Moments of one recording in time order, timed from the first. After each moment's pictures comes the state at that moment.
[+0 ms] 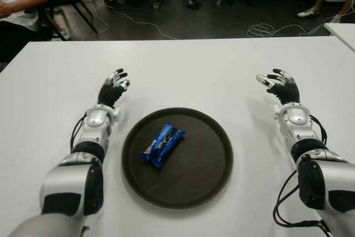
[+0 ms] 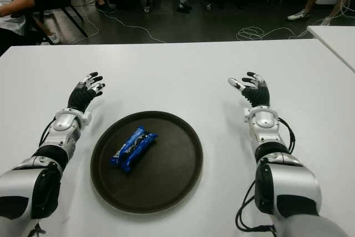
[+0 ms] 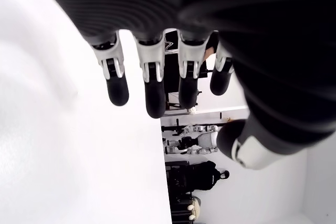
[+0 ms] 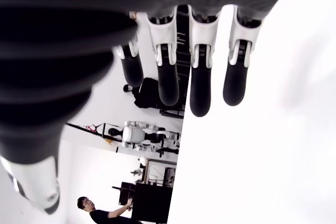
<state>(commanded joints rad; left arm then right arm) -0.77 0.16 0.19 1.30 0.01 -0.38 -0.10 -0.78 -0.23 -0.22 1.34 -0.04 -0.35 -0.06</state>
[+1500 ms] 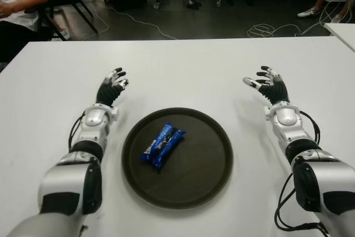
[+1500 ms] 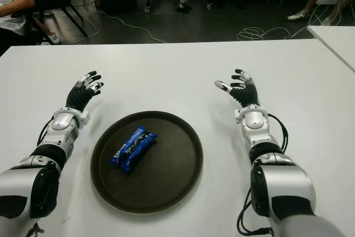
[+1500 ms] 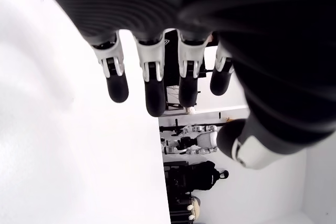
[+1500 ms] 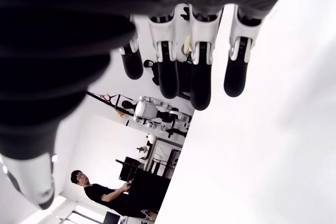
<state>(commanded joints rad) -0.77 0.17 0.19 1.30 0.00 -0.38 -0.10 -0.76 -0.21 -0.11 1.34 -0.16 -0.42 -0.15</state>
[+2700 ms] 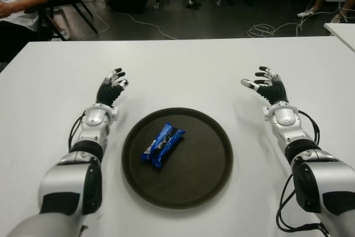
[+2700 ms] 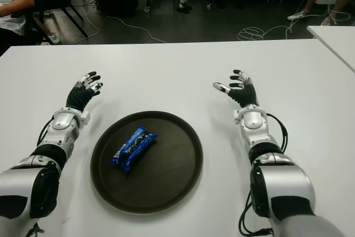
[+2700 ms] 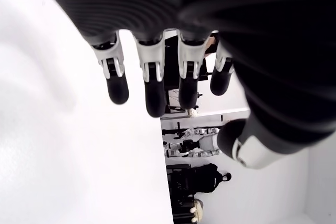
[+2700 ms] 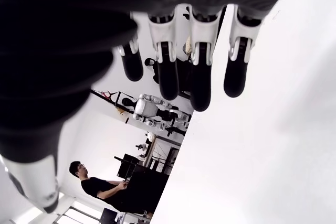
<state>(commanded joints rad) -0.77 0.17 0.18 1.30 0.01 -0.38 -0.10 -0.77 -0.21 -0.08 1.34 -0.16 -0.42 -0.14</state>
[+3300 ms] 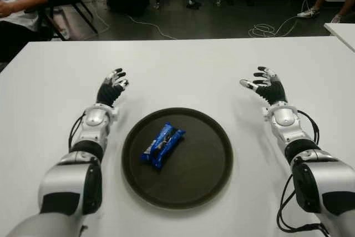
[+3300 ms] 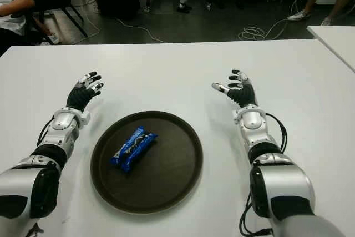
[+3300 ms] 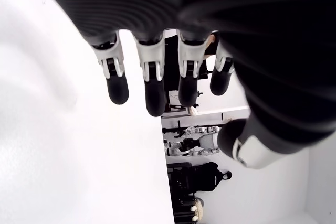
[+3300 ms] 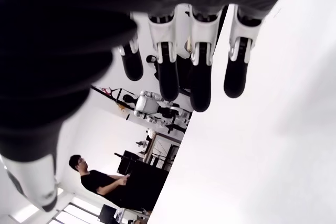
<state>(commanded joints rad) -0.78 0.17 0.18 1.31 0.01 -0.37 -0.09 -0.77 -0.21 -0.07 1.34 -0.18 -0.43 -0.15</state>
